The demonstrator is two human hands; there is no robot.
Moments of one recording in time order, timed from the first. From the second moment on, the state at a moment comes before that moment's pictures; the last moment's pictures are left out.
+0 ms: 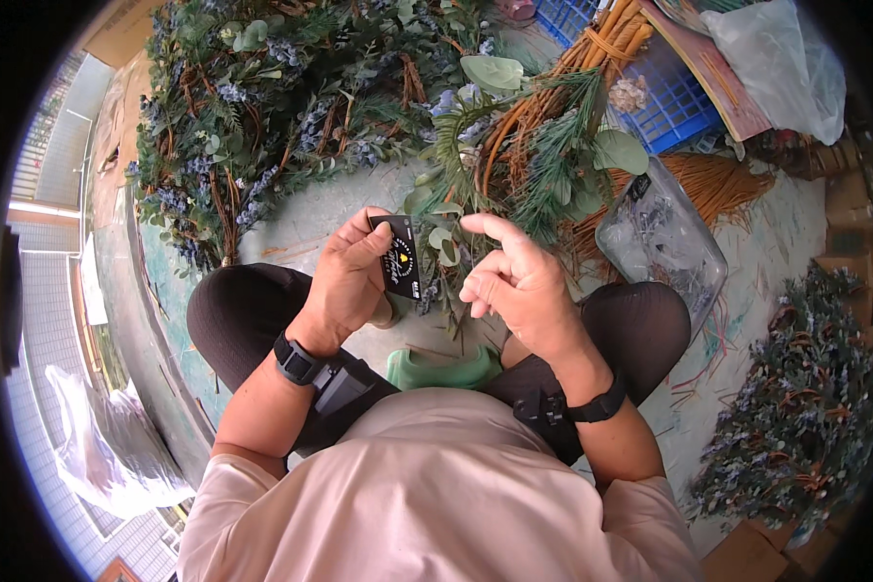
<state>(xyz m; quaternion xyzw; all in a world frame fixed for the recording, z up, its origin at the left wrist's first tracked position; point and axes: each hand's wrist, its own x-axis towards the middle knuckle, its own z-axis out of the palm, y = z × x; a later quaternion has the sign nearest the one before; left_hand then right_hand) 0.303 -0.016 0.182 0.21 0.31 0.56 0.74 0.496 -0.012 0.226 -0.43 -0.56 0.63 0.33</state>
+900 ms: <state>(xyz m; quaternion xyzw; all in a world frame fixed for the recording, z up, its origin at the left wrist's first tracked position) 0.293 -0.015 0.181 0.16 0.16 0.51 0.83 0.497 -0.013 0.225 -0.48 -0.60 0.56 0.30</state>
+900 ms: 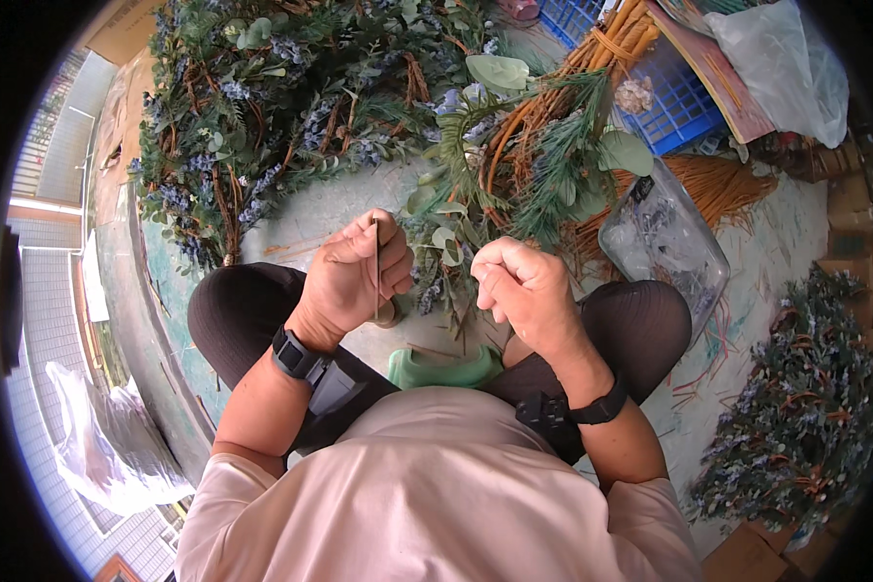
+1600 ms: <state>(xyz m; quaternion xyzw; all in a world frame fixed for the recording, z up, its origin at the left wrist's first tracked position) 0.298 -0.017 0.181 0.12 0.12 0.45 0.88 0.481 -0.006 0.230 -0.44 -0.59 0.60 0.31</state>
